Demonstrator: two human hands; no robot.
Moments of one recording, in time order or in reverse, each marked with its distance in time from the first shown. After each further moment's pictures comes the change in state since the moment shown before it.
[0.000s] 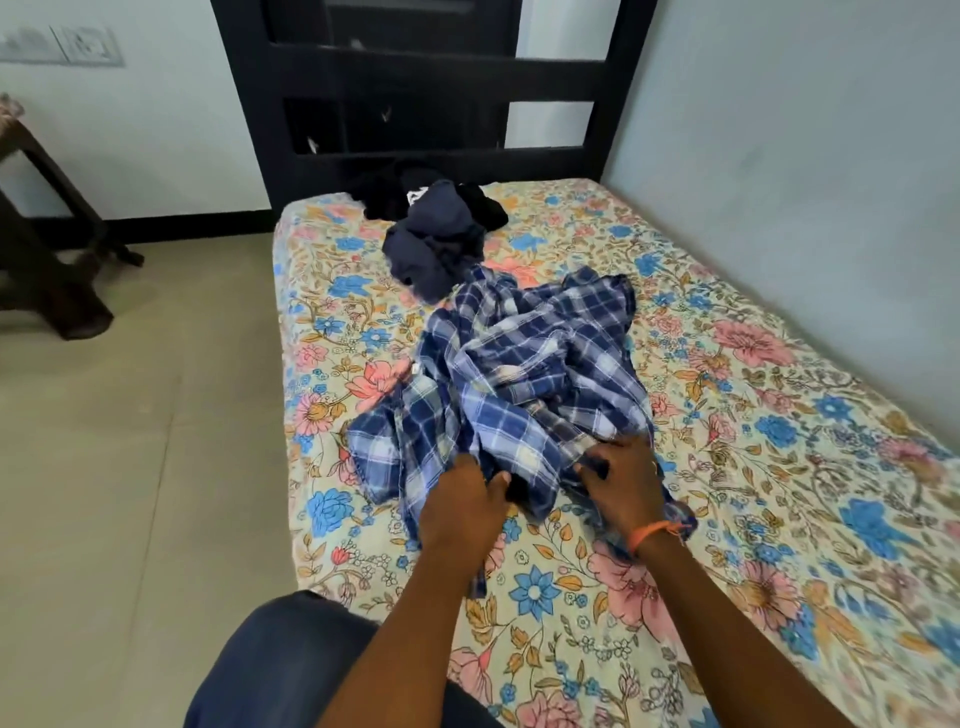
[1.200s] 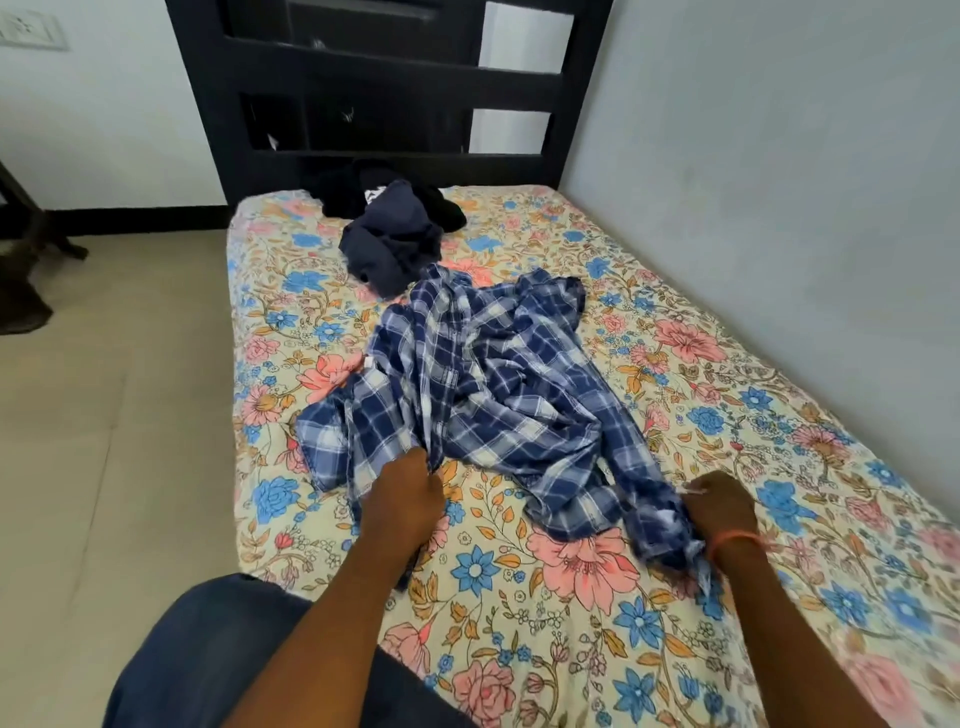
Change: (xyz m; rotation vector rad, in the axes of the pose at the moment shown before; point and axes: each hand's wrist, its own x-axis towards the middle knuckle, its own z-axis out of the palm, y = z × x) left_hand -0.007 -0.002 0.002 0.063 0.012 0.074; right_hand -0.029 0.112 -0.118 -0.059 -0.012 0.569
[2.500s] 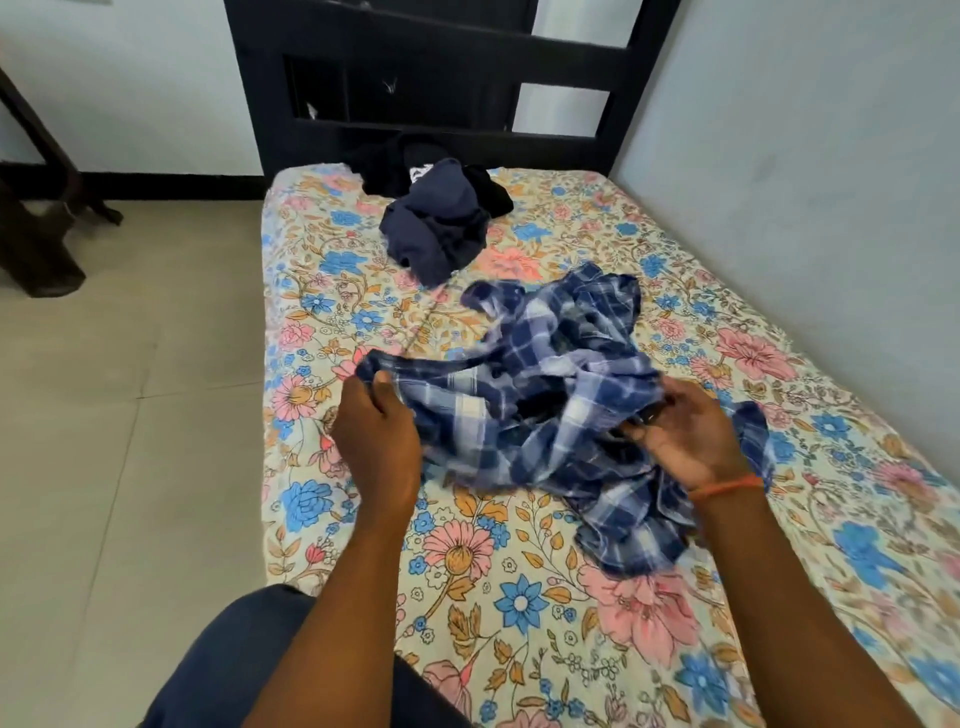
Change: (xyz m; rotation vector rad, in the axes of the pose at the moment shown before) left_hand 0.055 -0.011 -0.054 -0.541 0.753 -0.222; right_hand 0.018 -0.143 0.029 1.431 -0.685 -0.147
